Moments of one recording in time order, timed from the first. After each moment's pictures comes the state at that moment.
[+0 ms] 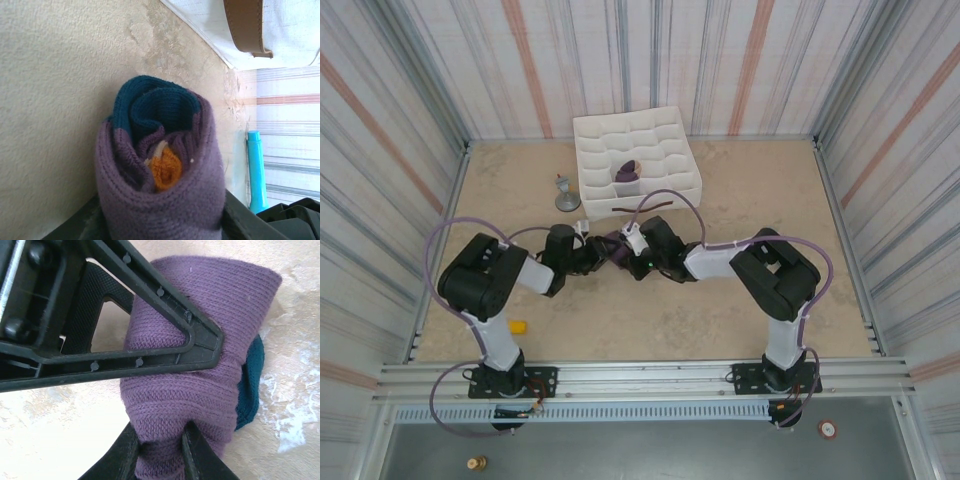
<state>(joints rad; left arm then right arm) -0.40 1.81 0.52 0.76 0.46 -1.02 0.78 1.89 0.93 0.20 -0.25 0.12</state>
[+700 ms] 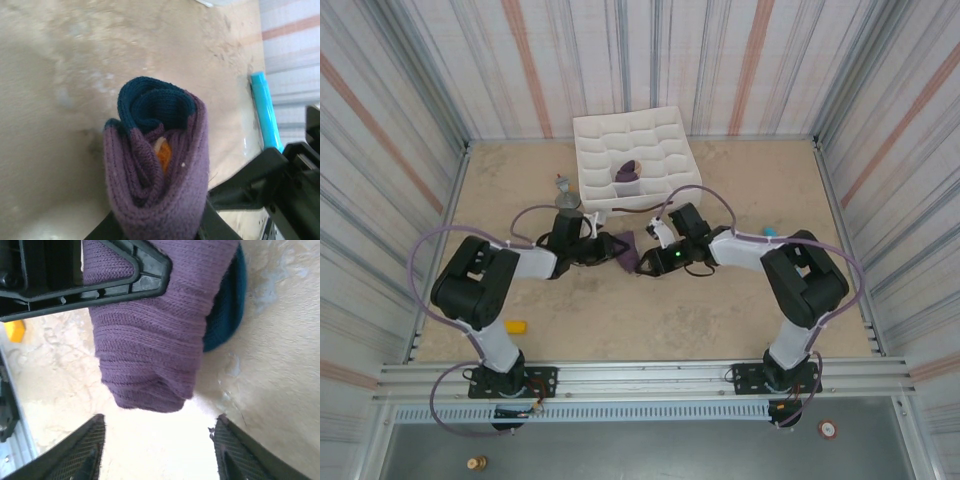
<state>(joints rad) -0.42 1.72 0.71 0.35 0.63 -0.69 0.60 1.73 0.93 -0.17 -0.59 0.24</state>
